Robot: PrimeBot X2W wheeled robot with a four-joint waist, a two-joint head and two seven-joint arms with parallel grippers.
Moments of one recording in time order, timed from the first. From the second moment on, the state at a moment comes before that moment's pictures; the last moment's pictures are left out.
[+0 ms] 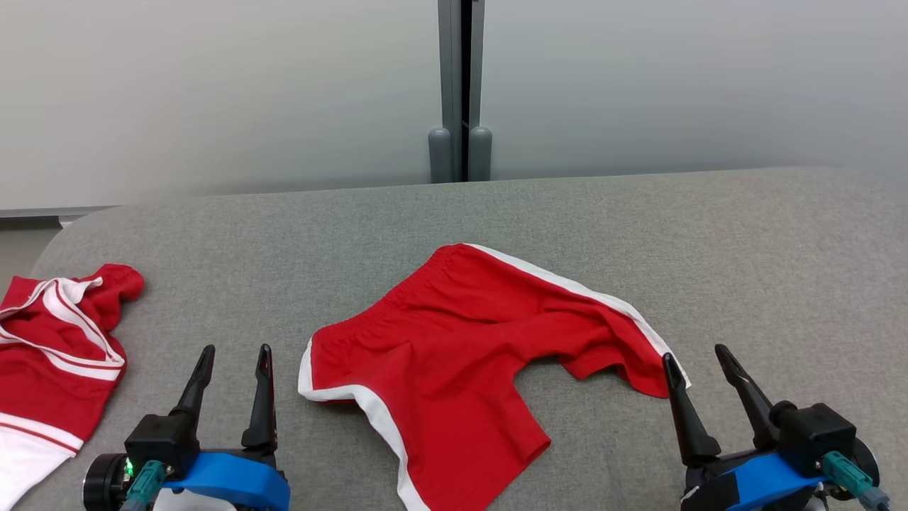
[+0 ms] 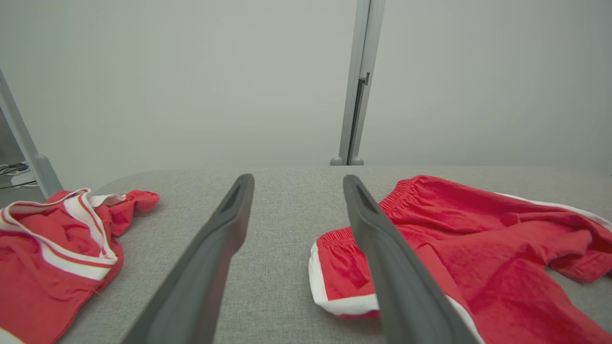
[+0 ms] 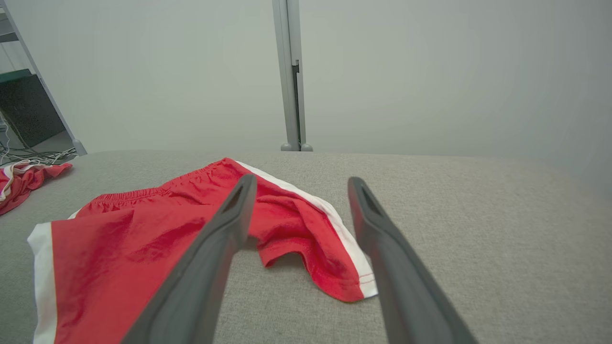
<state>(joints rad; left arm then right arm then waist) -0.07 0.22 -0.21 0.28 -0.32 0.01 -0.26 0.02 -0.06 0.04 0.08 0.13 0.13 -0.13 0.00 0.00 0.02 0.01</state>
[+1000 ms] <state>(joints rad) -0.20 0.17 -0.23 0.22 -0.28 0.00 -0.26 -0.08 -0.08 0.31 0.34 0.15 0.13 -0.11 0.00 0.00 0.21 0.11</state>
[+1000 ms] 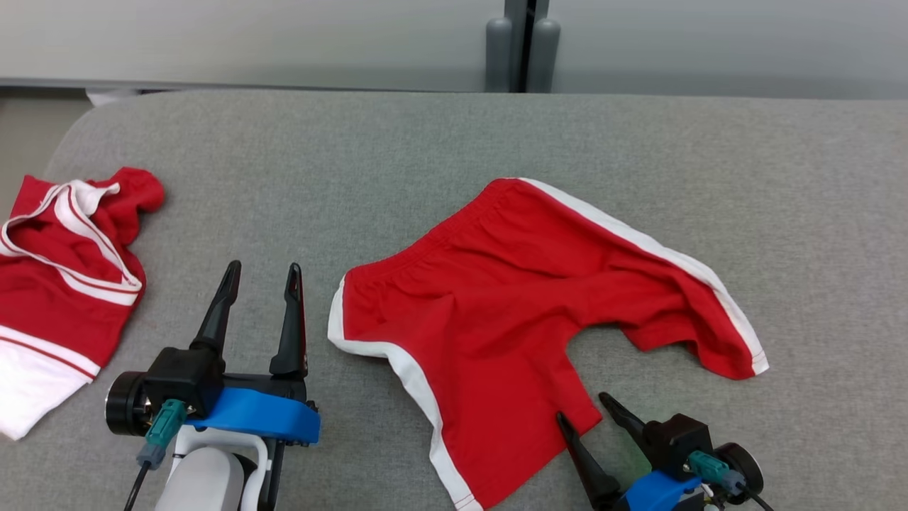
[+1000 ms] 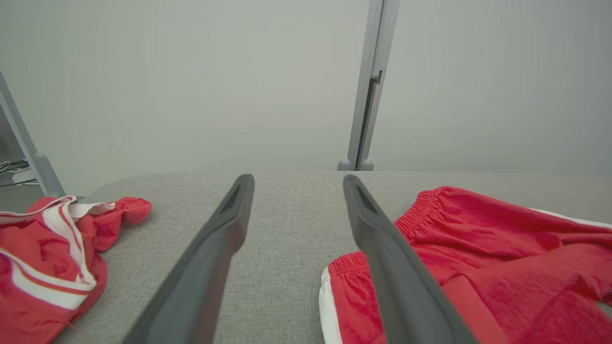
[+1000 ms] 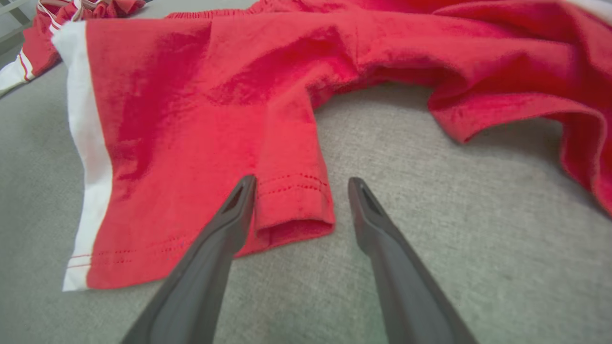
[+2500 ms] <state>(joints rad) -0.23 0.08 -0.15 0.24 -0.19 -0.05 -0.26 -0.40 -0.31 0.10 0.44 0.28 0.13 -0.25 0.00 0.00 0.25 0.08</state>
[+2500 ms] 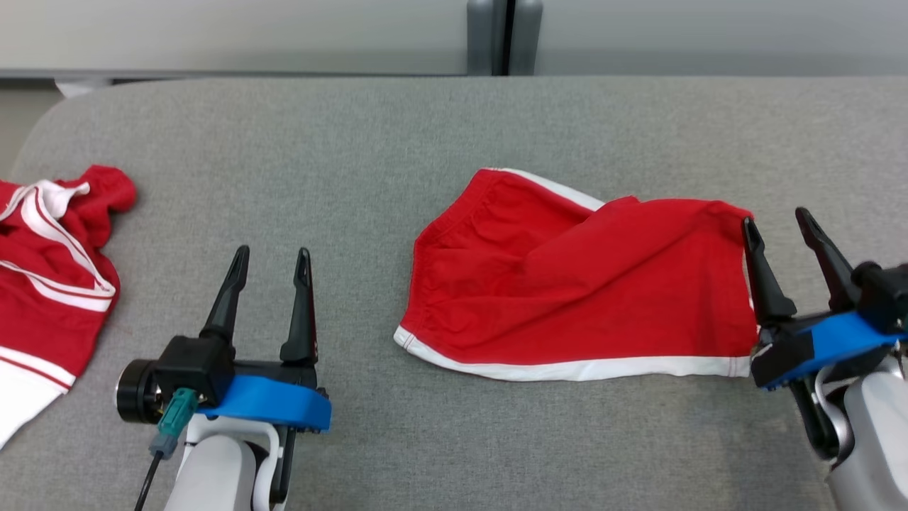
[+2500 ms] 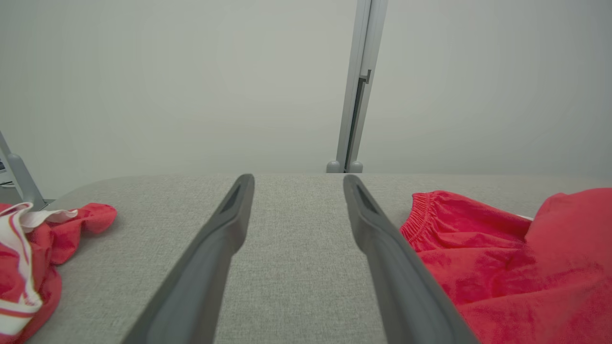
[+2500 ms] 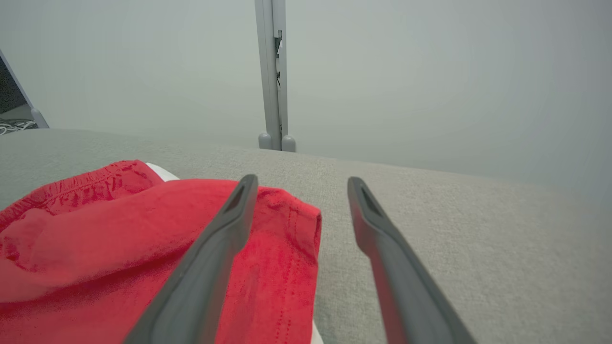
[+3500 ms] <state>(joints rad) -0.09 0.12 -0.13 0.25 -0.20 -0.03 -0.24 -0.03 -0.13 0.01 0.01 0.19 0.13 -0.16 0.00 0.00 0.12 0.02</state>
